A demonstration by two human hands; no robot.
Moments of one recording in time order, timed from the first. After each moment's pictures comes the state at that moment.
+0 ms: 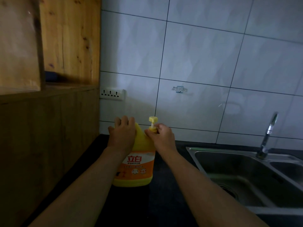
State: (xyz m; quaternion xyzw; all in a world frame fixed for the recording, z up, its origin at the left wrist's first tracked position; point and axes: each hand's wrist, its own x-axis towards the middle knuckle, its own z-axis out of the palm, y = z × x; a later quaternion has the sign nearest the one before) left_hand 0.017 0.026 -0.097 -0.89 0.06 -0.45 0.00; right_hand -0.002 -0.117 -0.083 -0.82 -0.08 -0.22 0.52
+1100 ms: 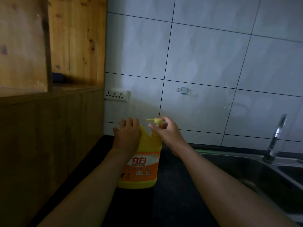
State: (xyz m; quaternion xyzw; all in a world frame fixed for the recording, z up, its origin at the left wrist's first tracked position) left_hand 0.014 0.026 -0.094 -0.92 0.07 -0.39 -0.02; right_hand 0.006 -0.130 -0.062 -0.80 -0.14 -0.13 0.57
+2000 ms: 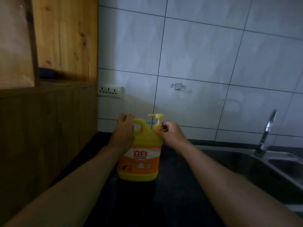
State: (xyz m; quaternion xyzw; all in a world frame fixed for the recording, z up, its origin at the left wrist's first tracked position) left_hand 0.016 0.014 -0.095 -0.87 0.14 -0.36 -0.31; right_hand 0.010 -0.166 -0.075 -0.86 -0.12 -0.14 0.48
